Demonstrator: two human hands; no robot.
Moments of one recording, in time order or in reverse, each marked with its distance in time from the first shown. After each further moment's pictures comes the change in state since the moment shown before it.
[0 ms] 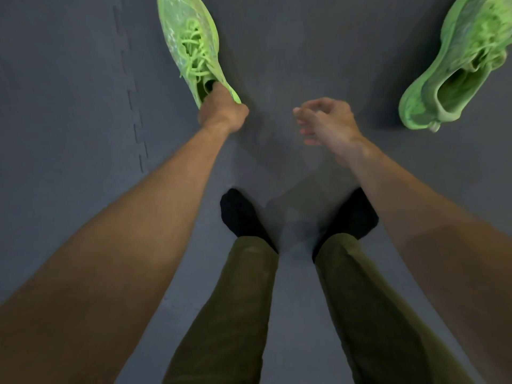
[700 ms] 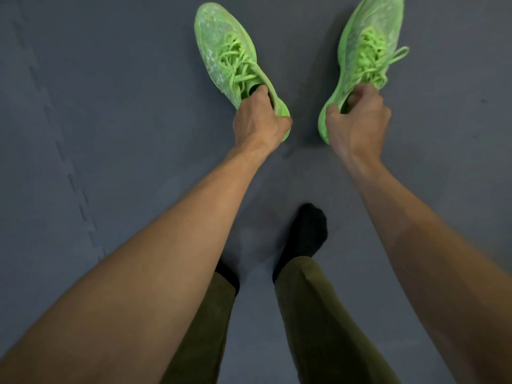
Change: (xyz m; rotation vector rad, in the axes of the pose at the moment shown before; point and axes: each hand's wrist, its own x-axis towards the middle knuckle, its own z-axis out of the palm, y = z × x) left_hand -0.081 0.164 0.086 -0.059 0.006 0.444; right_hand -0.001 -0.003 -0.154 -0.320 0.689 -0.161
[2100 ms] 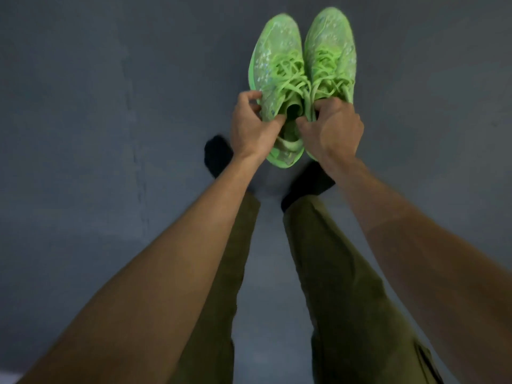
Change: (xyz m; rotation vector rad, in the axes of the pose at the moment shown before) left_hand -0.170 -0.104 -0.070 -0.612 0.054 -0.455; right_hand -0.170 -0.030 0.007 -0.478 -0.334 -0.411
